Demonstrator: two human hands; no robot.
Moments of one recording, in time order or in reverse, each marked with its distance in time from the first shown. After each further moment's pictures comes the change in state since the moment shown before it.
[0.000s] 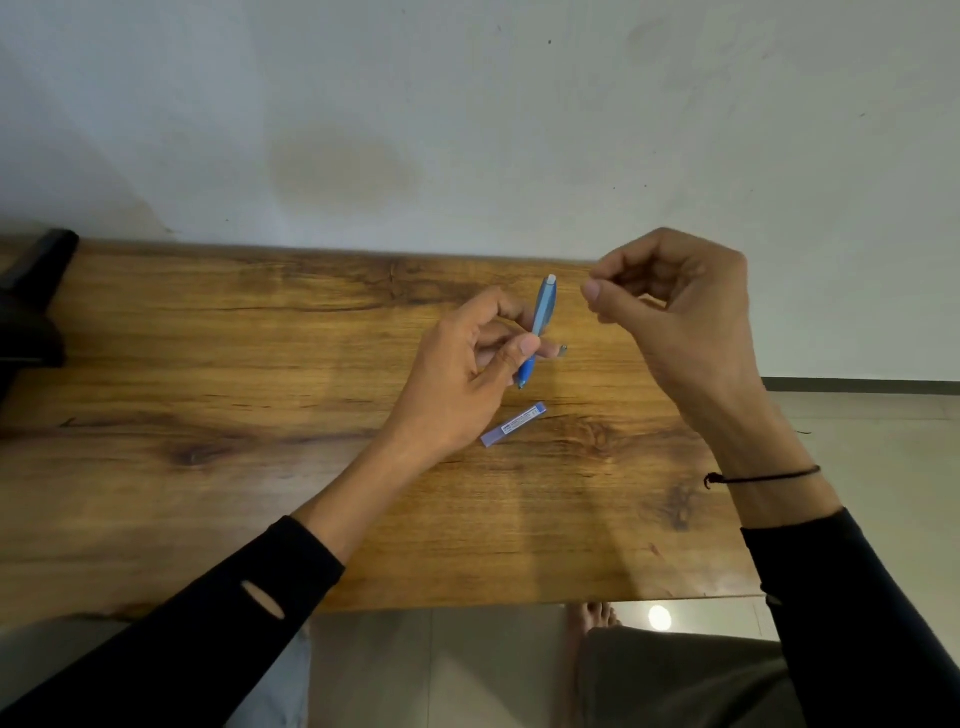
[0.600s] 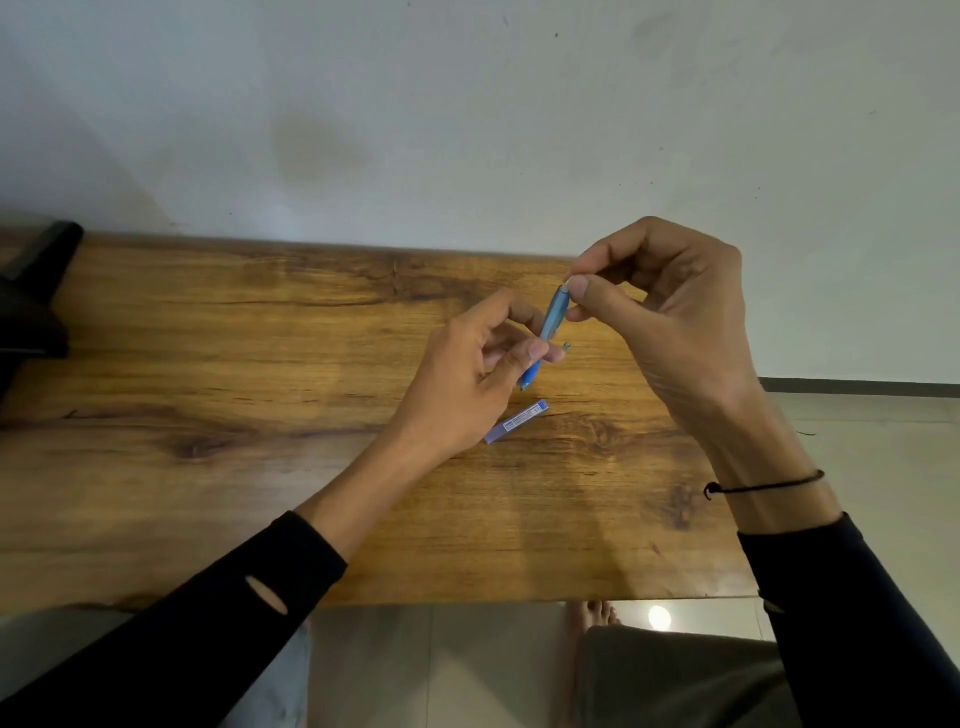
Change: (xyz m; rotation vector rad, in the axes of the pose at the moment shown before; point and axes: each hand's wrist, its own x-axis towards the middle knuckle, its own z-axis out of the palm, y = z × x) left_hand -0.001 0.000 0.000 0.041 -0.005 -0.010; right_hand -0.003 -0.008 0.009 0.186 -0.127 -0.135
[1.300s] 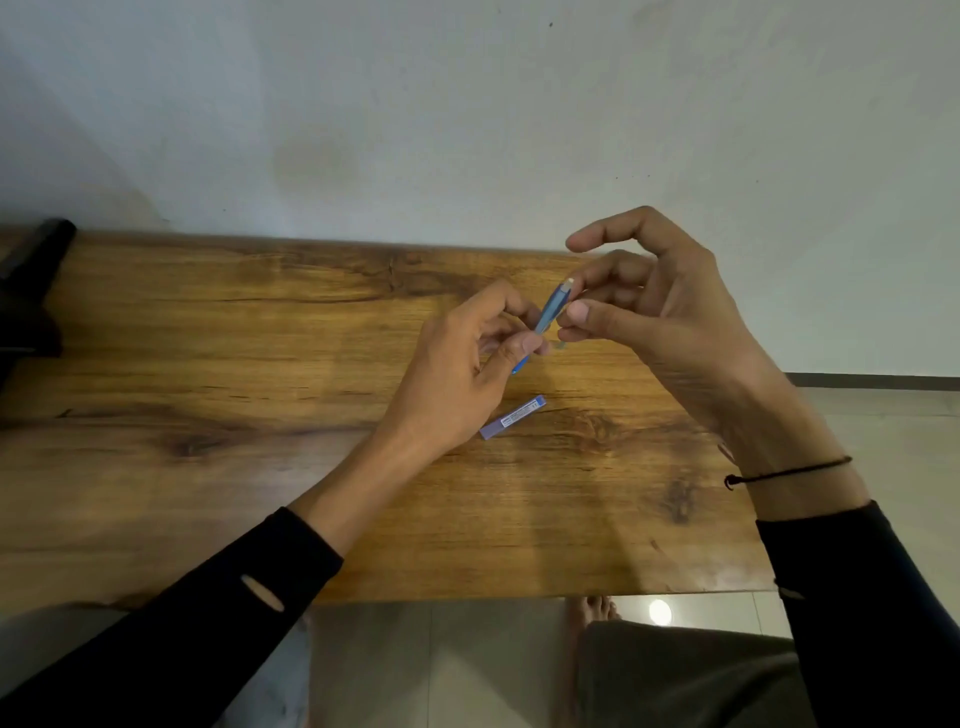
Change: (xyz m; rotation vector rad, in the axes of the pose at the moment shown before) left_hand 0.002 0.000 -0.002 0.102 0.025 0.073; right_hand 0.001 0.011 -0.018 0.142 -0.229 0.190
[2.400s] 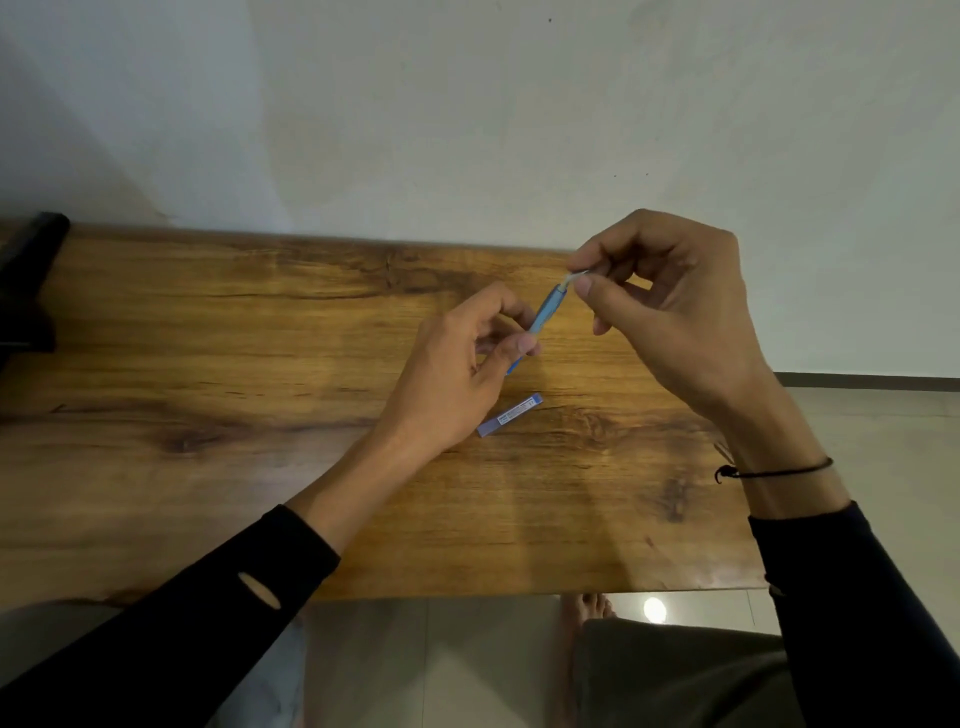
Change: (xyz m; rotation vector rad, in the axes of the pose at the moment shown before) left_hand -0.001 -0.004 0.001 0.058 0.019 -0.022; right_hand 0.001 -0.010 0.007 -0.337 0.156 -0.168
